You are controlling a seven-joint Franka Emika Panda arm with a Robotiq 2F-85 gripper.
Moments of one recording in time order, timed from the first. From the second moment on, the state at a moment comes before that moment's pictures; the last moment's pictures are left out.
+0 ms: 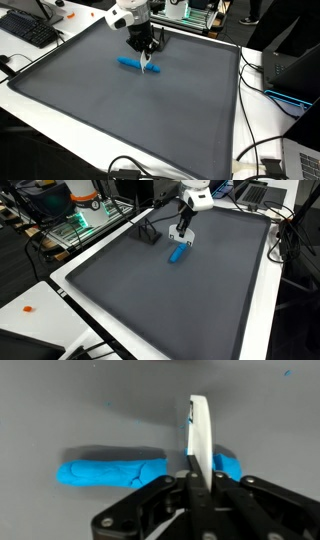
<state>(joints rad) 0.06 0.36 0.06 -2.10 0.03 2.34 -0.06</state>
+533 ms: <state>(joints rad) 0.06 0.34 0.06 -2.07 0.02 2.31 -0.06</state>
